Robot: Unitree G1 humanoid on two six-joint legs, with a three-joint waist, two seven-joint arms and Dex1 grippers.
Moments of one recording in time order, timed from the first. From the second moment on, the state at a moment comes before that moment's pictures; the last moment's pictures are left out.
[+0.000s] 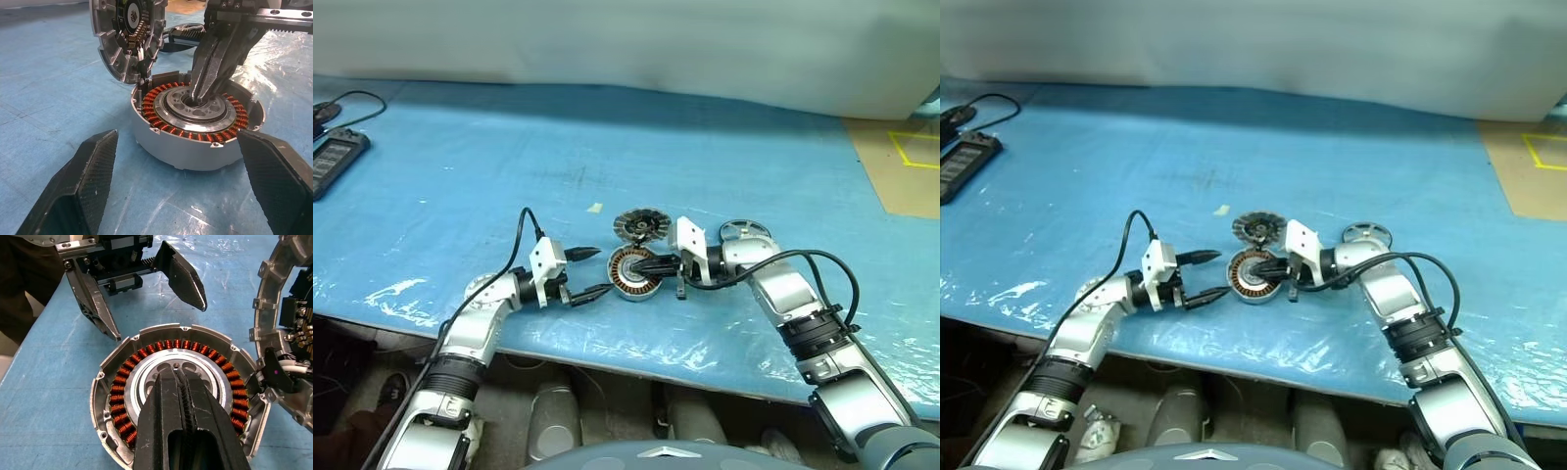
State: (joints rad) left arm -0.26 0.37 -0.10 0.26 -0.29 -0.11 -1.11; right arm -0.50 -0.48 0.31 0.15 0.15 0.22 1.15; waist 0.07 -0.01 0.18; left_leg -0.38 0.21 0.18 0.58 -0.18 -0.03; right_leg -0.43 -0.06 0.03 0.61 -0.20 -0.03
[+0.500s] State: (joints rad) left arm -0.25 0.37 -0.10 0.26 -0.29 -0.11 -1.10; right arm -0.53 -0.52 0.34 0.14 0.06 0.13 1.14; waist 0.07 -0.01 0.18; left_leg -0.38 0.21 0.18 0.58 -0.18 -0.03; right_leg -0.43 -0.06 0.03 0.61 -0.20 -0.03
